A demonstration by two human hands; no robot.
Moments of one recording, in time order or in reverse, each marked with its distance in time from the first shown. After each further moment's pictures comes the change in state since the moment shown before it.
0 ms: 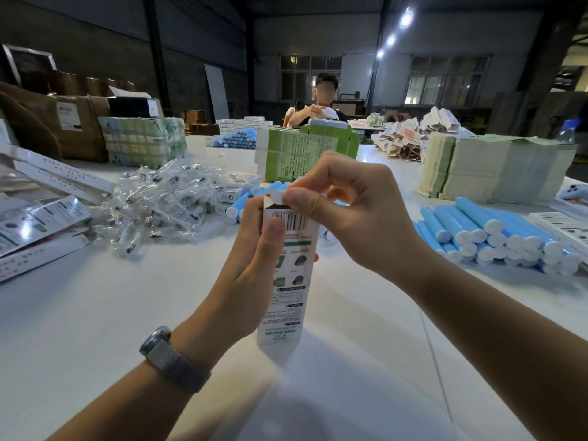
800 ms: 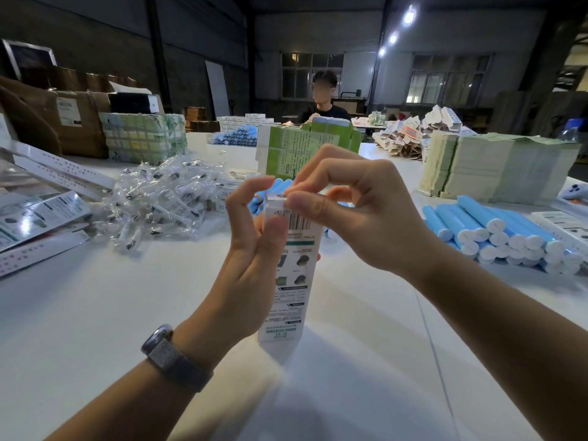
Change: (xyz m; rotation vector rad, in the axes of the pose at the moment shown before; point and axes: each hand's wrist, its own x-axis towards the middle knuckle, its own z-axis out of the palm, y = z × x) left_hand -0.002 -0.004 -0.002 0.012 0.010 0.102; right_hand 0.001 0.004 -0.008 0.061 -0.151 -0.067
